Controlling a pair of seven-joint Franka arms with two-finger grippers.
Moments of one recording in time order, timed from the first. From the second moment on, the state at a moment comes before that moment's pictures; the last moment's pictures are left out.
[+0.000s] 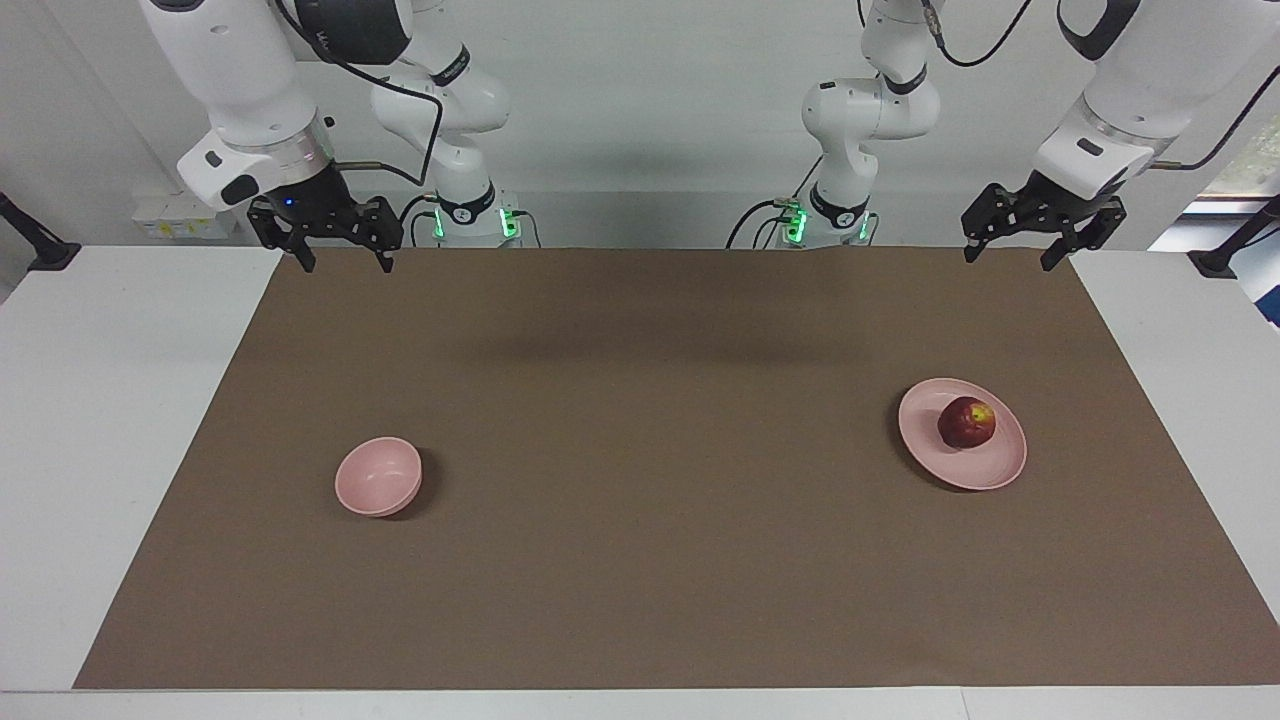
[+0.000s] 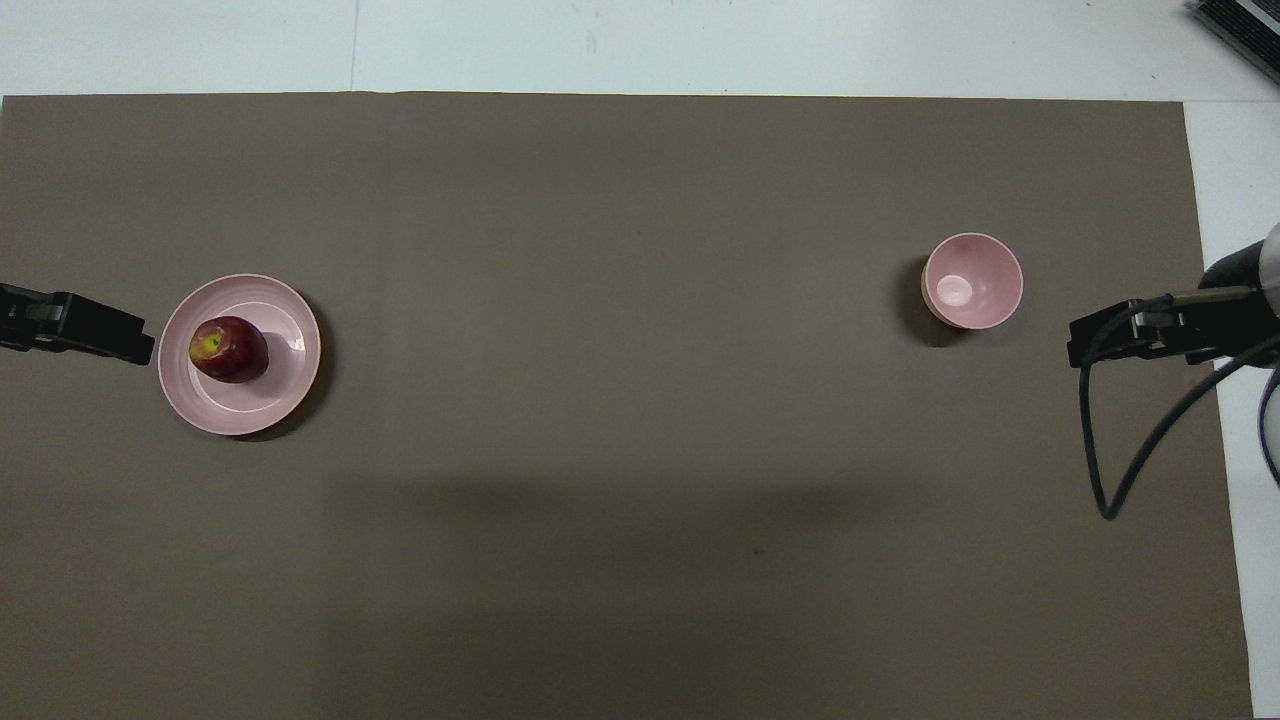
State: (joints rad) left arm -0.06 0.02 -0.01 -1.48 -0.03 1.44 0.11; right arm 0.04 0.01 -0.01 -1.56 -0.03 1.50 0.03
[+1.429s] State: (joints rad) left arm -0.03 0.01 0.00 -1.50 -0.03 1.41 0.11; right arm 0.04 0.01 -0.01 -1.56 -0.03 1.50 0.03
